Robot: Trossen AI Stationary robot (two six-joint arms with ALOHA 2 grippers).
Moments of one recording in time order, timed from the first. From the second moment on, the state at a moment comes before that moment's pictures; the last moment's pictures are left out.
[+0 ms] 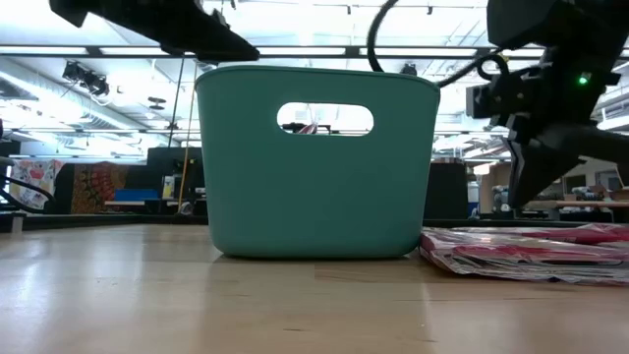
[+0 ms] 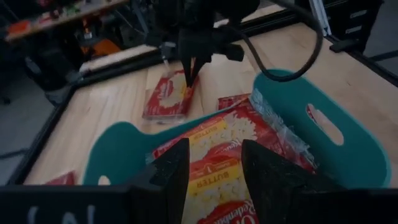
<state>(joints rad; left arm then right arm) -0.19 1.13 0.62 0.17 -0.19 0.20 0.39 1.54 0.83 -0.83 0.48 0.57</state>
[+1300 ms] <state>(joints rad) -0.16 1.38 0.81 0.09 -0.20 0.20 0.40 1.54 0.92 -0.92 0.45 0.74</state>
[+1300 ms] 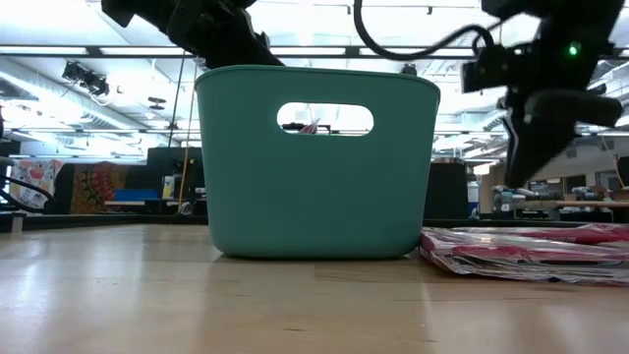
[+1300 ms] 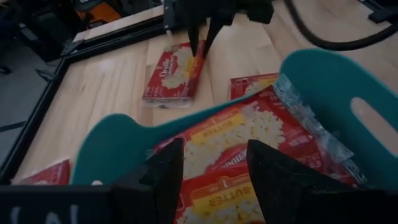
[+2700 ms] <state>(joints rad) -0.18 1.38 0.81 -0.07 -0.21 0.20 0.37 1.54 0.65 -0.68 0.51 0.67</state>
